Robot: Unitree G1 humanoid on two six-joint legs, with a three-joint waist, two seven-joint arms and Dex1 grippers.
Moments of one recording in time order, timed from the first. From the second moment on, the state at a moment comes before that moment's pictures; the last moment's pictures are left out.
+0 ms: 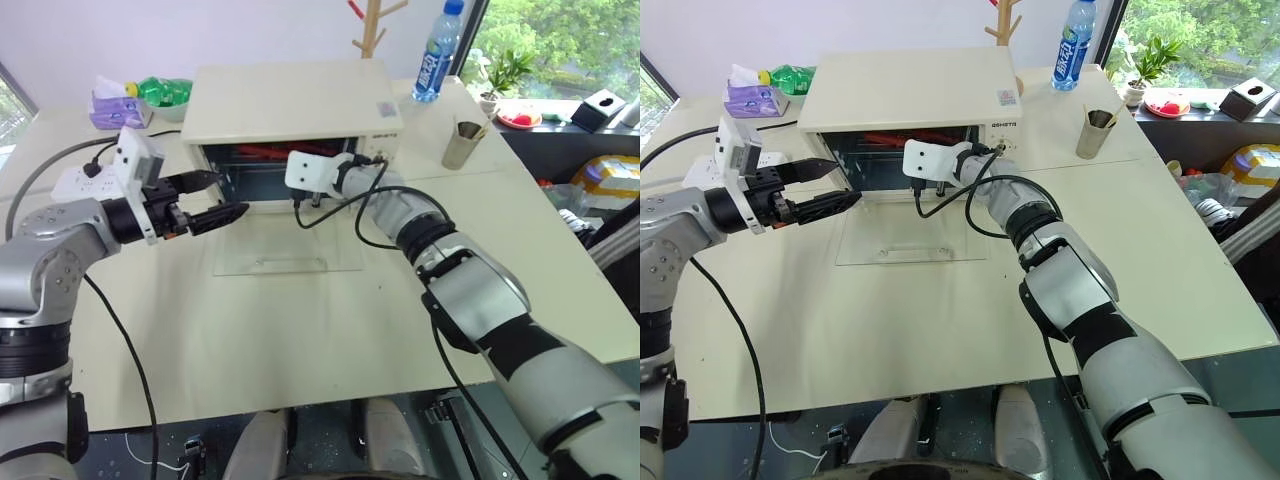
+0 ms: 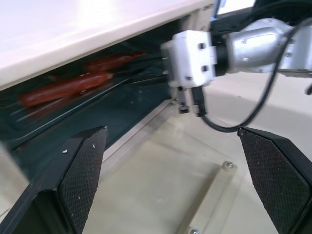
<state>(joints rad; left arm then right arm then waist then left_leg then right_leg) -0.51 0.78 0.22 -0.11 -0.67 0.75 -0.89 -1.31 -0.14 0.44 1.22 -0.51 -0.26 0.25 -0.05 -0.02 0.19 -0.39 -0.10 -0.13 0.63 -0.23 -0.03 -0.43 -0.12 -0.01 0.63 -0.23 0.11</state>
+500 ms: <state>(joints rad) -0.73 0.79 0.09 0.26 -0.54 0.62 -1.09 -1.30 -0.14 0.44 1.20 -0.53 -0.28 0.24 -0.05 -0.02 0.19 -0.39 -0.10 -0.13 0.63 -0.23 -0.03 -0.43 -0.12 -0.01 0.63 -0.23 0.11</state>
